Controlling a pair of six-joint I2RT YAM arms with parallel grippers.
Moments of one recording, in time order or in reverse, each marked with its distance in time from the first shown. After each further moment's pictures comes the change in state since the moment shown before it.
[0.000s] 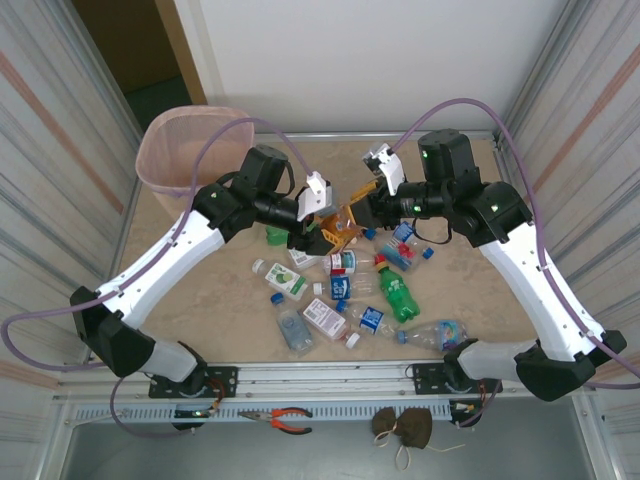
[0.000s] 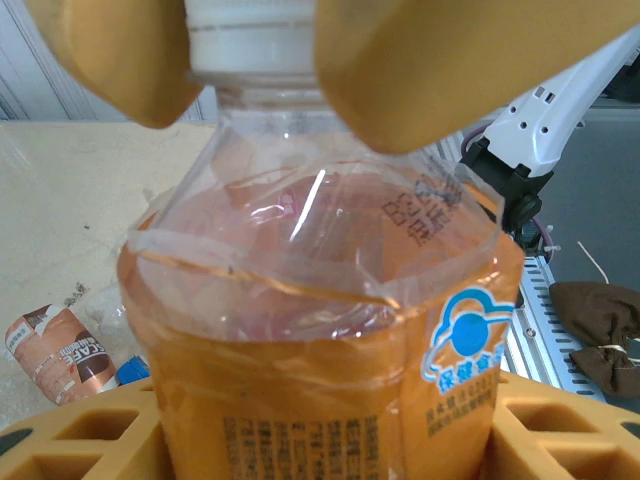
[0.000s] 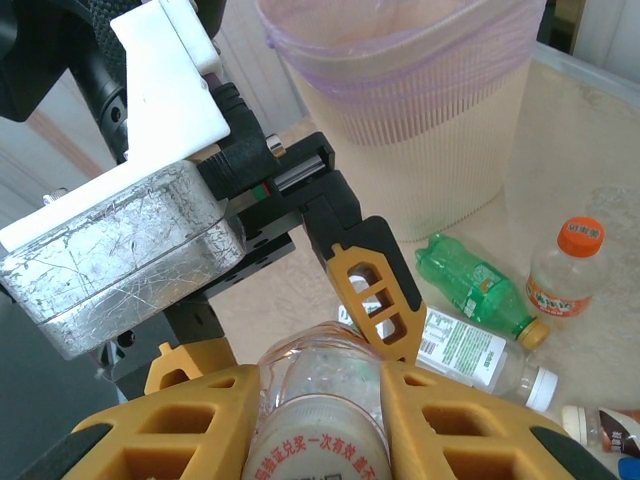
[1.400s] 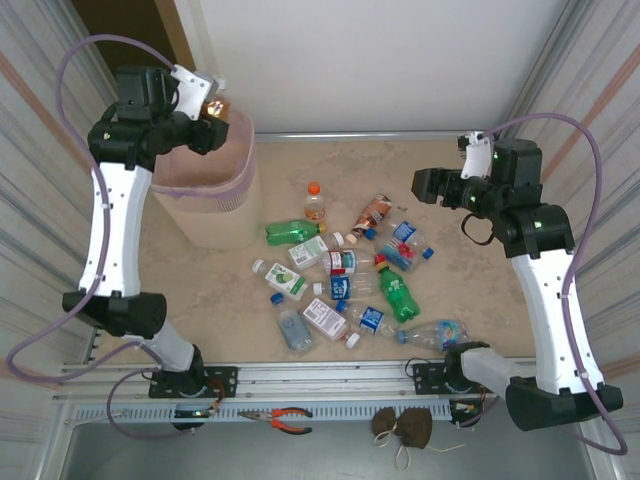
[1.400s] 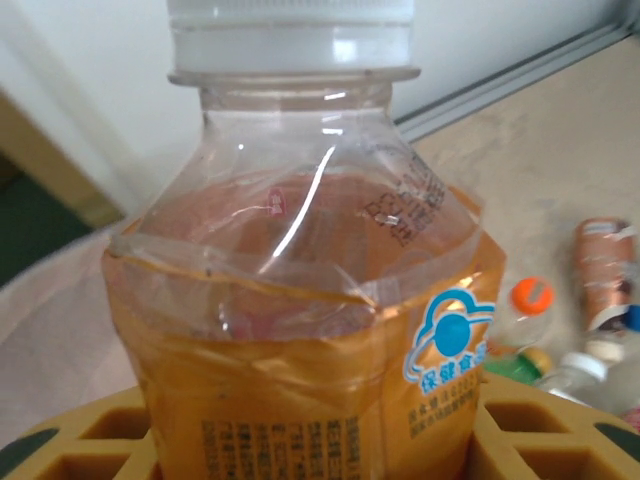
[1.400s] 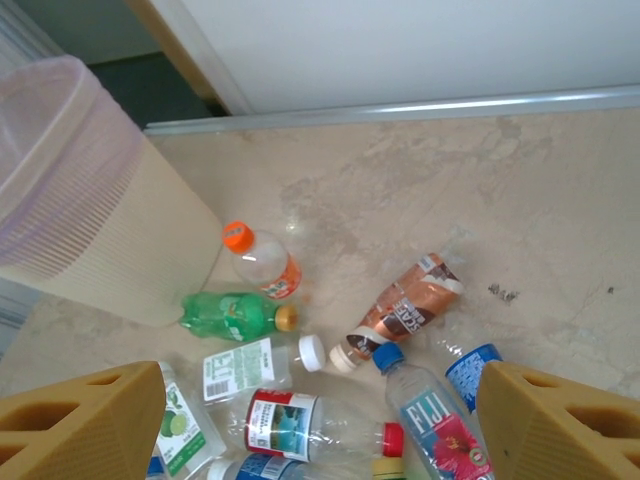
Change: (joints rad) left arm 0.596 0.198 0.629 -0.367 -0.557 -0.227; right arm -0.441 -0.164 -0.178 0.049 0.229 0.237
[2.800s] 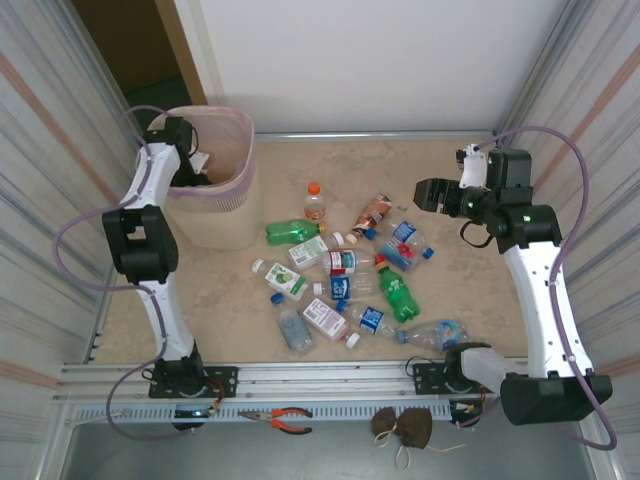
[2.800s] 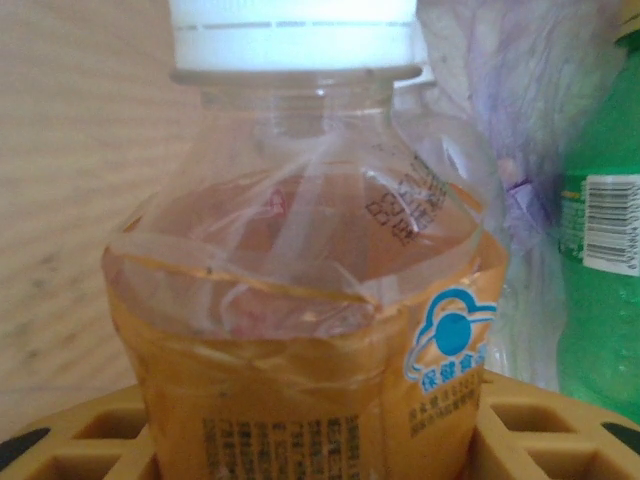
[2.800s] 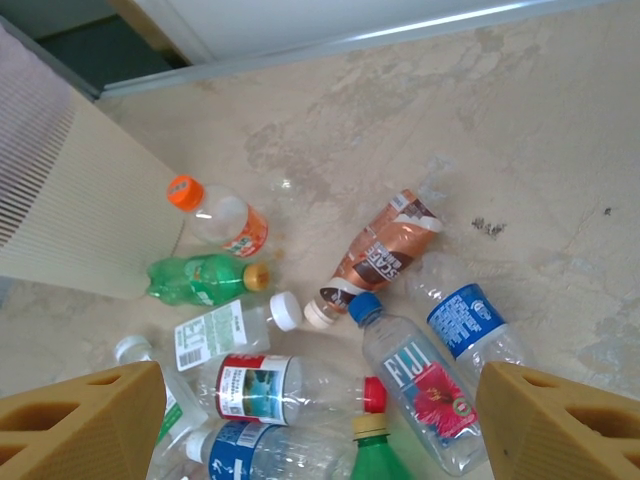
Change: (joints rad) left arm 0.135 0.444 -0.189 -0.119 -0.338 -0.049; right arm -0.078 0.017 -0.133 0.014 -0.056 -0.004
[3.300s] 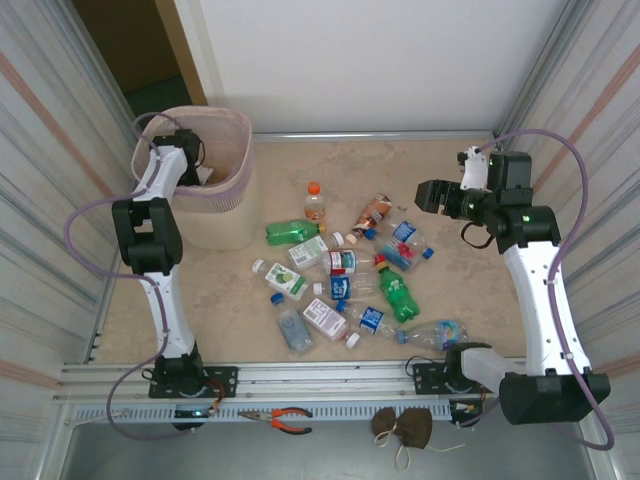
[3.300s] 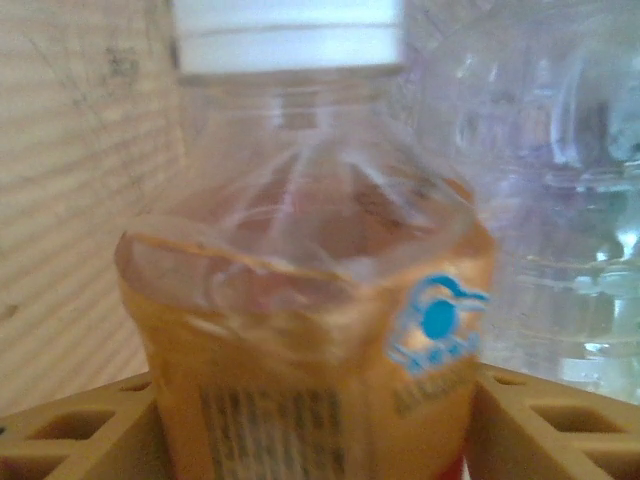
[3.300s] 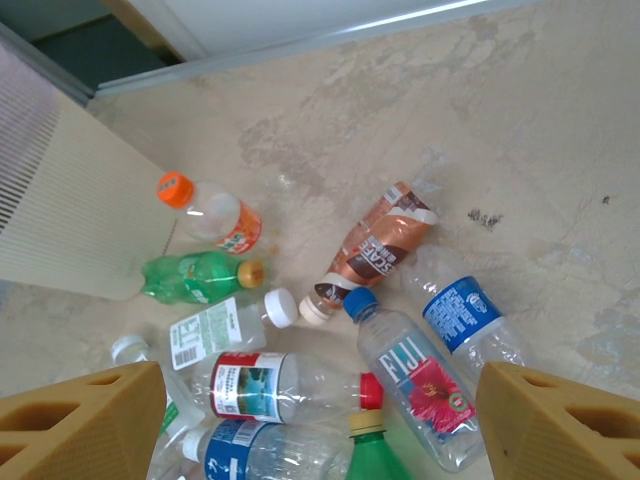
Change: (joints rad) left arm 0.000 0.099 0.014 -0.067 0.003 -0.047; right arm -0.020 0.000 -0.027 0.009 -0.015 0.000
